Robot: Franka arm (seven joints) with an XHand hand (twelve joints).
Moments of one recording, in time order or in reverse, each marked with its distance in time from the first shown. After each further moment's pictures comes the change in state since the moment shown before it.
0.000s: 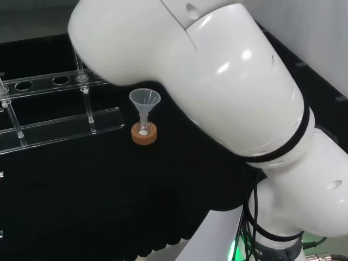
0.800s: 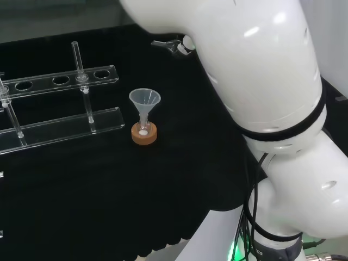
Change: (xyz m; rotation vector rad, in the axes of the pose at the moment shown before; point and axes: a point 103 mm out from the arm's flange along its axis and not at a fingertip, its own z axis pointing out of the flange) arm -0.041 -0.001 -0.005 -0.073 0.321 -0.016
